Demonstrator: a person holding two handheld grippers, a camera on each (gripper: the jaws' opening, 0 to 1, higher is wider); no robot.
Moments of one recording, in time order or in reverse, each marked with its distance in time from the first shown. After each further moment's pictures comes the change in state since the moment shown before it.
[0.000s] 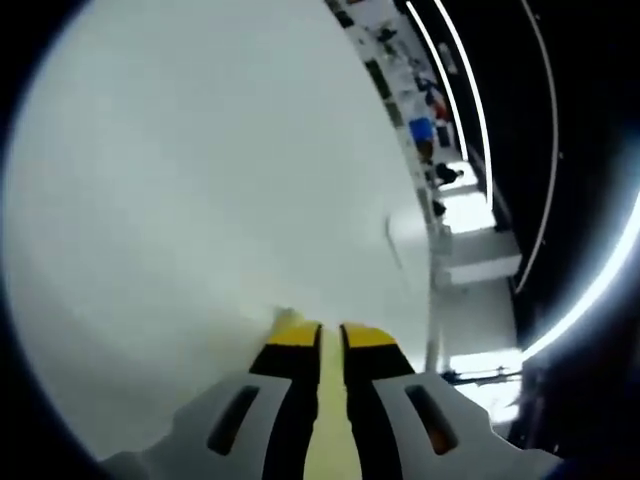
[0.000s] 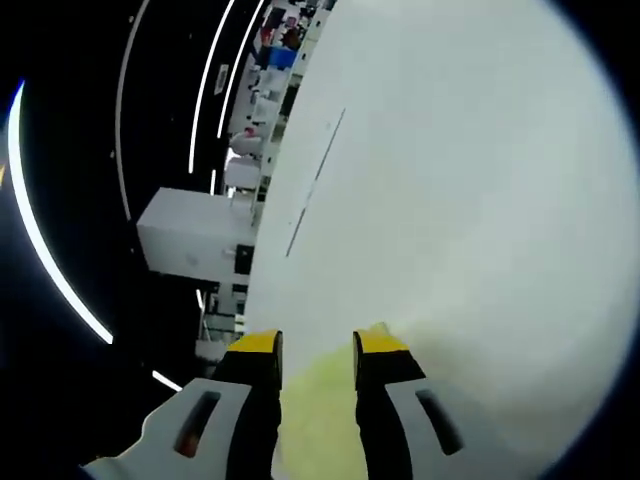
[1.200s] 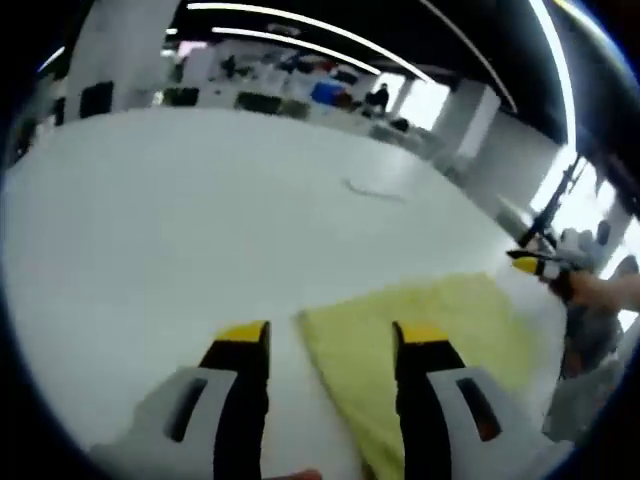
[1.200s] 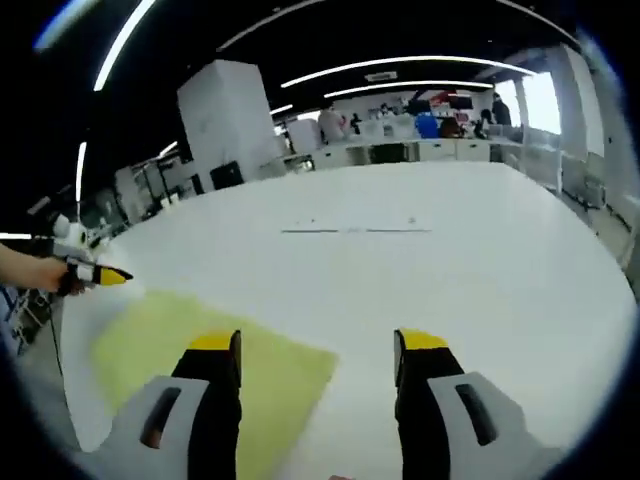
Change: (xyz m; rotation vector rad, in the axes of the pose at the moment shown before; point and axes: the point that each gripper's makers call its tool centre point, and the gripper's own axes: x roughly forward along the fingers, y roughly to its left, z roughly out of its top) left arm -0.031 -0.011 -0.011 1.068 -0.046 0.151; right arm -0.029 0.030 -0.017 -1.197 -0.037 -0.205
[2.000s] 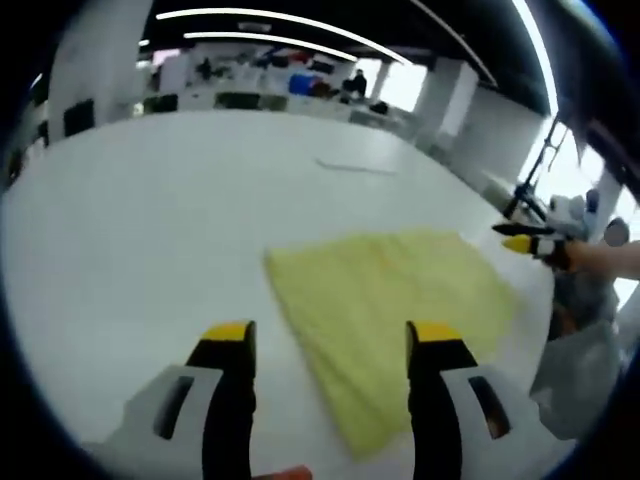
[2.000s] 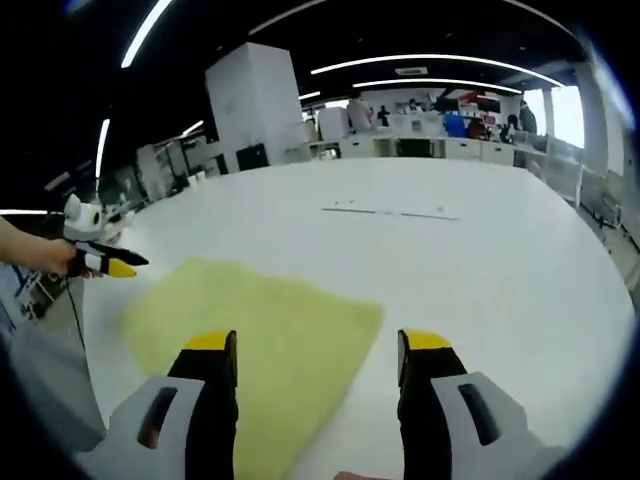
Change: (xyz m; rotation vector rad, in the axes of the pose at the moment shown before) left arm -0.047 -0.037 -0.051 -0.062 0.048 -0.067; right arm -0.044 0.041 -0.028 0.027 0.050 0.087
